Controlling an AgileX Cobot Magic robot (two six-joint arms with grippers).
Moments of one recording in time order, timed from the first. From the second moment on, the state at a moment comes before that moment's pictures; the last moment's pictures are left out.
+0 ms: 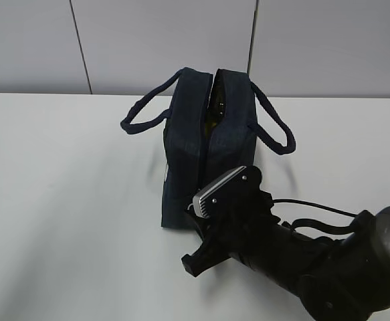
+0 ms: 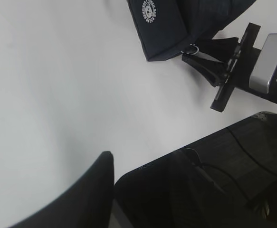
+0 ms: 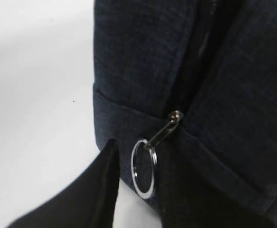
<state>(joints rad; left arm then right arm) -0.32 1.20 -1.24 -0.30 1.25 0.02 0.69 2.00 -0.63 0.12 -0.87 -0.14</state>
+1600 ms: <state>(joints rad) -0.32 1.20 -1.24 -0.38 1.25 0.02 0.69 1.96 -0.58 0.13 -0.85 -0.14</state>
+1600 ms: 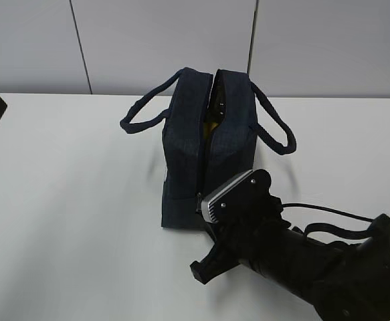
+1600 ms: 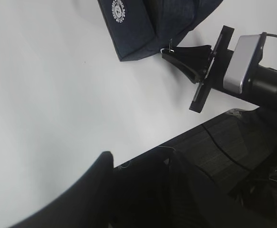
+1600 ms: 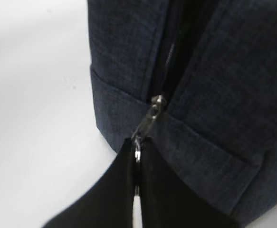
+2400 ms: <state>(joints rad) -0.32 1.21 -1.24 -0.38 1.25 0.06 0.69 1.85 -0.54 0.13 -0.84 -0.11</state>
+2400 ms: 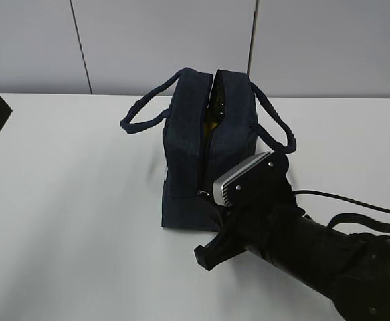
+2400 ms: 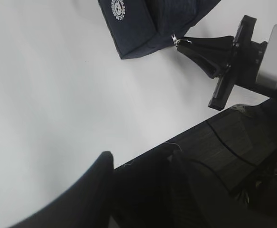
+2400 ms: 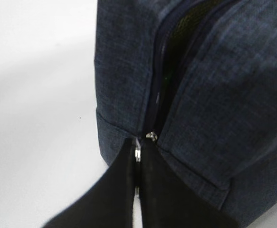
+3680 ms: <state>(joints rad) -0.46 1.35 -1.20 -0.36 1.07 0.19 0.69 1.65 -0.53 0.18 -0.83 -0.21</state>
